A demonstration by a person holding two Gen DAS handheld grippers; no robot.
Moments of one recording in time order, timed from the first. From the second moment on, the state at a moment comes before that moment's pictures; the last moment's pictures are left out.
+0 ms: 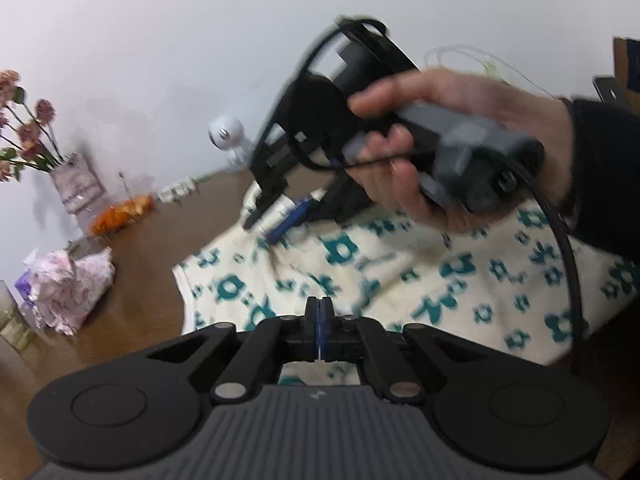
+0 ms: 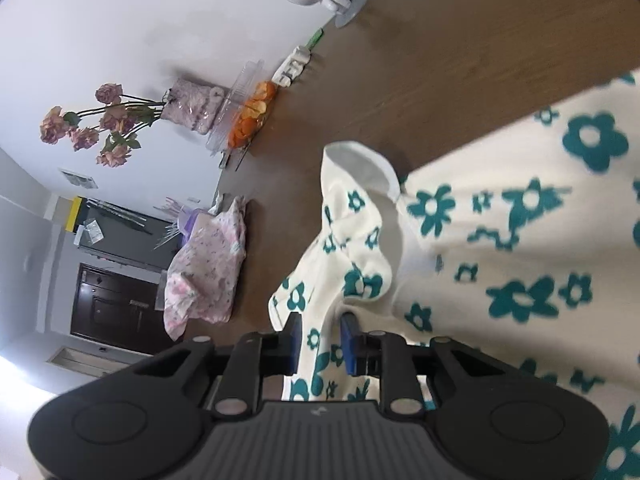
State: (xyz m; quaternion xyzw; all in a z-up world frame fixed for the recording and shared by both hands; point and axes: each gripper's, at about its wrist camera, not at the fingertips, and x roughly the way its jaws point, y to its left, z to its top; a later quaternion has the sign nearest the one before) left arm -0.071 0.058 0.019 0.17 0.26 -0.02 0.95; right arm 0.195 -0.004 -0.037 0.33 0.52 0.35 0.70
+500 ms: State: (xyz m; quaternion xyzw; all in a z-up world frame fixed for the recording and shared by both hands) left arm -0.026 0.093 0.030 0.01 0.34 0.02 0.94; right arm 0.204 0.014 -0.014 0.22 0.52 0.33 0.76
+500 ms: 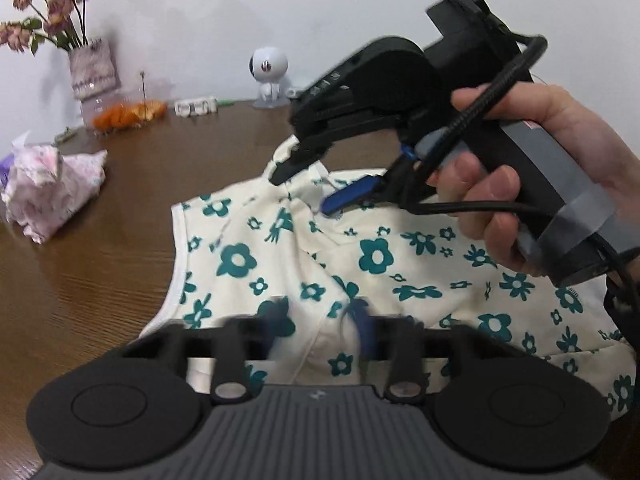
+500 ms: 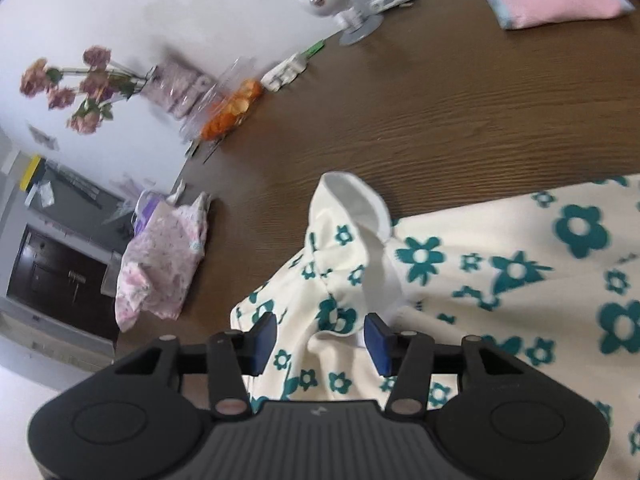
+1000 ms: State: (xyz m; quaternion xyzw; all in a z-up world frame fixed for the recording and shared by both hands) left arm -0.063 0.104 0.038 -0.01 0.28 0.01 0.96; right arm 0.186 0.012 -0.016 0.25 0.53 0.35 0.73
